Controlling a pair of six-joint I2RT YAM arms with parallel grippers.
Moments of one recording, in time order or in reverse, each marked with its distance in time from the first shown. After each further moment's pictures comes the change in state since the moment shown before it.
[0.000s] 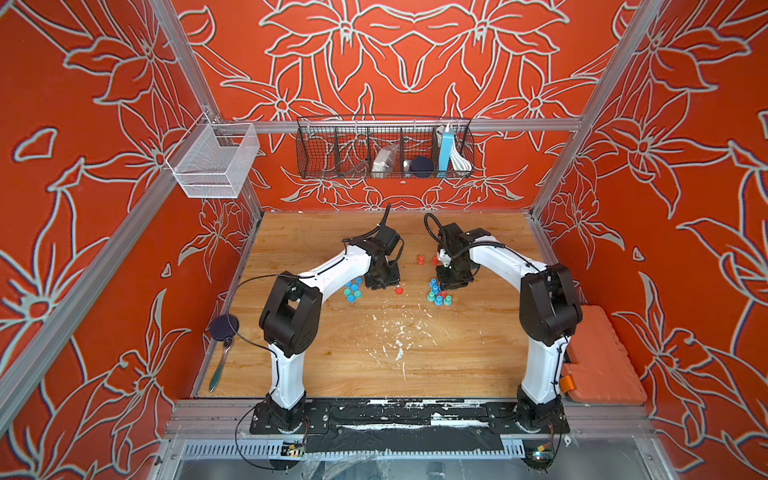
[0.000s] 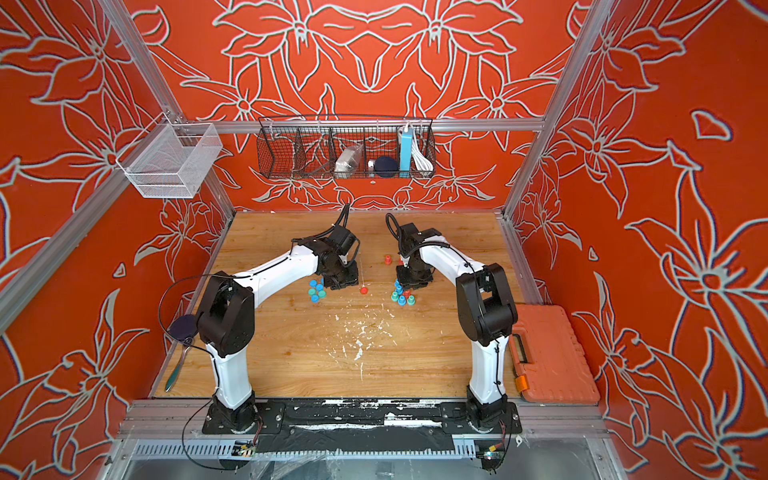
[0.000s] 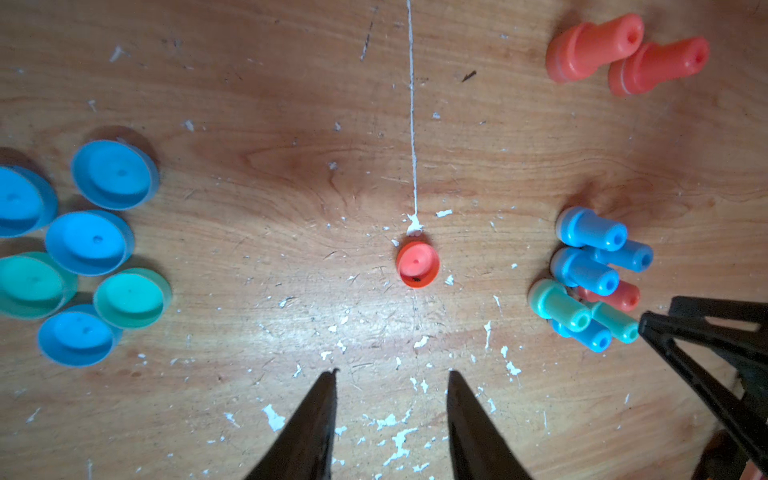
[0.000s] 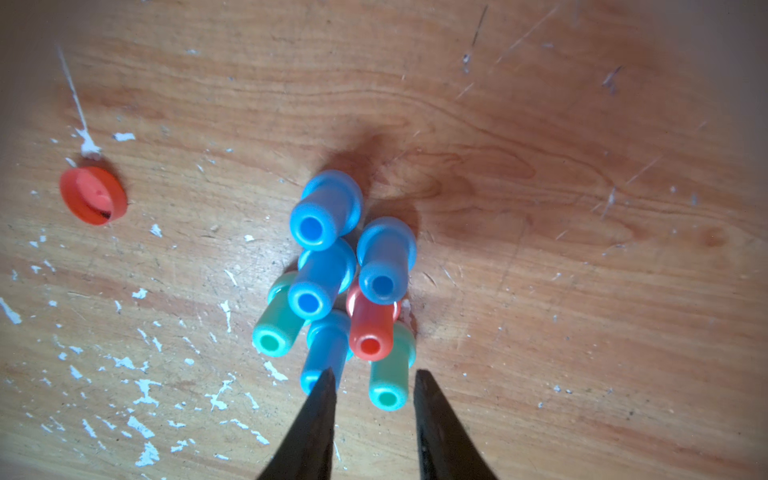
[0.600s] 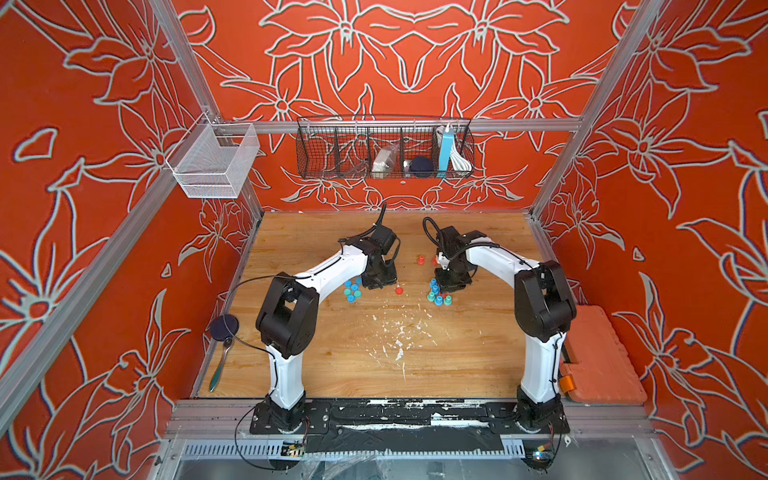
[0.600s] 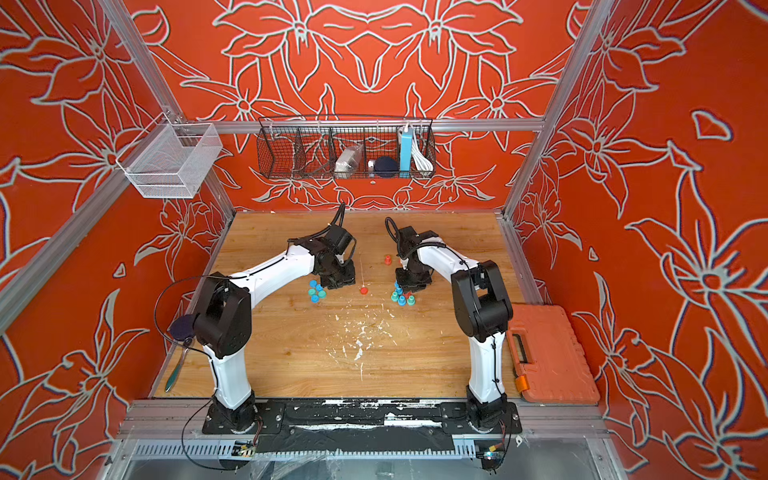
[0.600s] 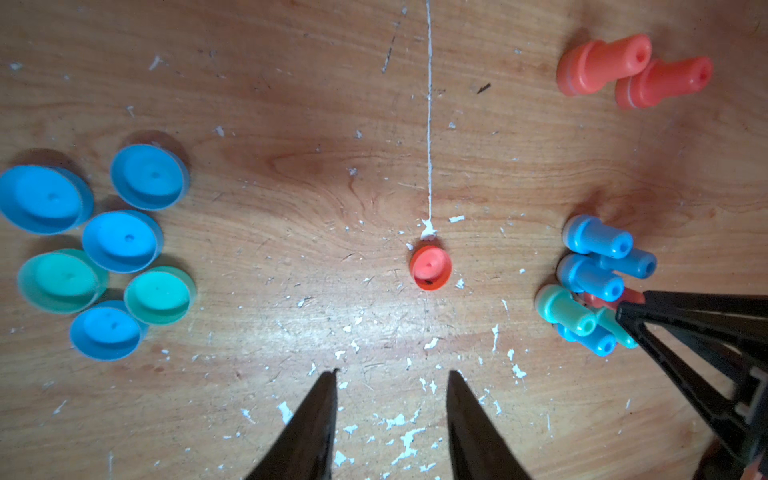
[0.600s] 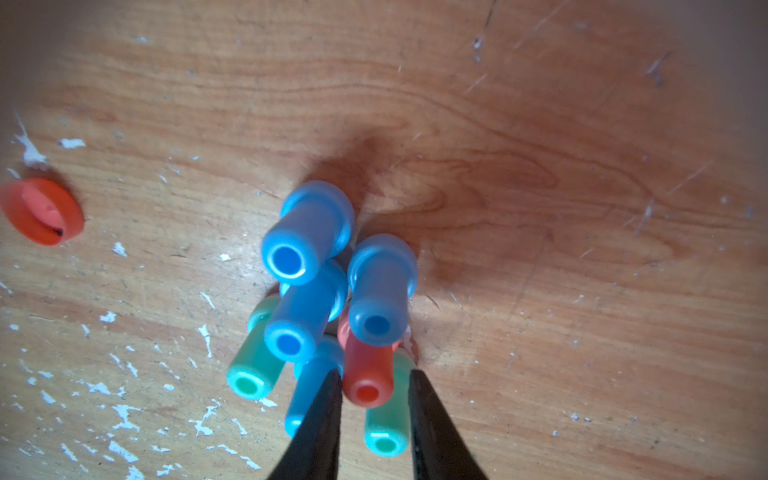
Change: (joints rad) left arm 0.018 -0.016 -0.016 0.002 -0.003 0.000; right arm 0.002 0.045 -0.003 0.018 0.000 0.005
